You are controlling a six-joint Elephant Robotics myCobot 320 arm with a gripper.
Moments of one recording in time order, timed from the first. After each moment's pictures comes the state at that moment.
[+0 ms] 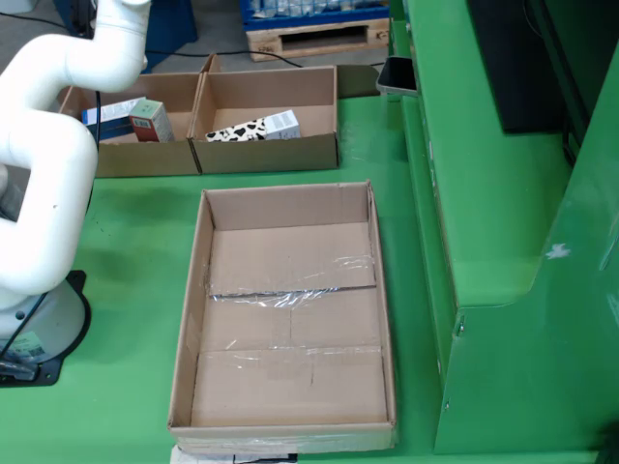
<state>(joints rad) 1.21 -0.95 -0.39 0.59 2.39 -0.68</state>
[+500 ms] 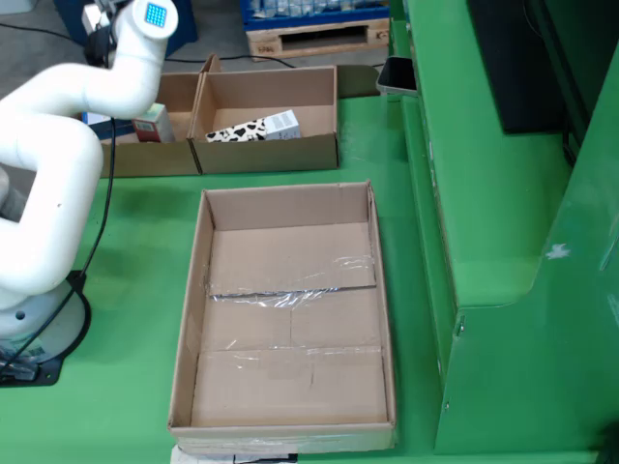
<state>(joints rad) 1.21 -1.03 -0.62 0.79 2.43 -0.68</state>
